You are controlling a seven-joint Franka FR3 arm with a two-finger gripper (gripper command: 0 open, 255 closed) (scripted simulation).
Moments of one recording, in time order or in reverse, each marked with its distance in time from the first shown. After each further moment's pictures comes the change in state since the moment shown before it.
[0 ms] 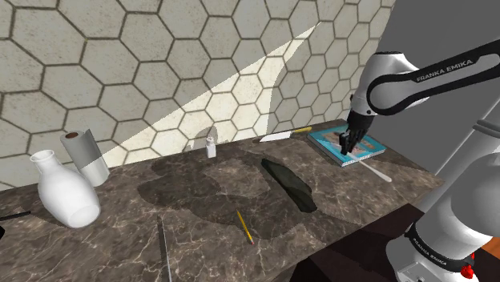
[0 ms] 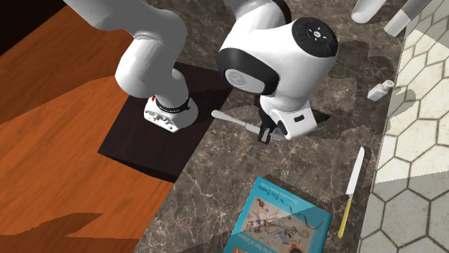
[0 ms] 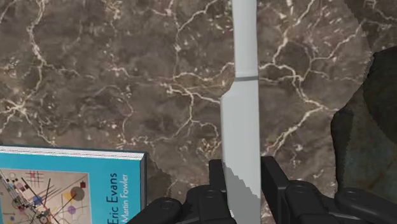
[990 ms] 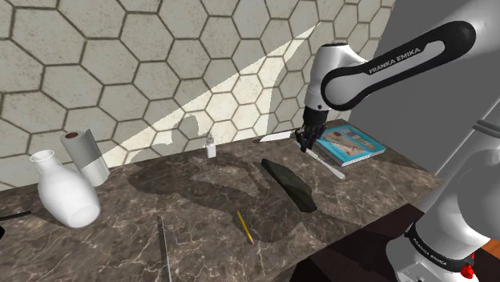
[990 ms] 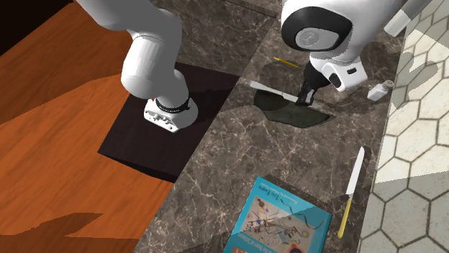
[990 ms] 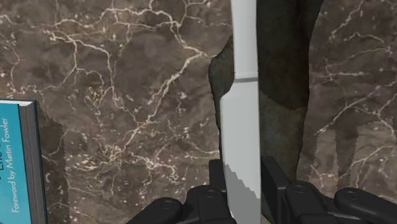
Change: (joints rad) arm 0.172 0.272 0.195 0.265 0.130 0.002 0.256
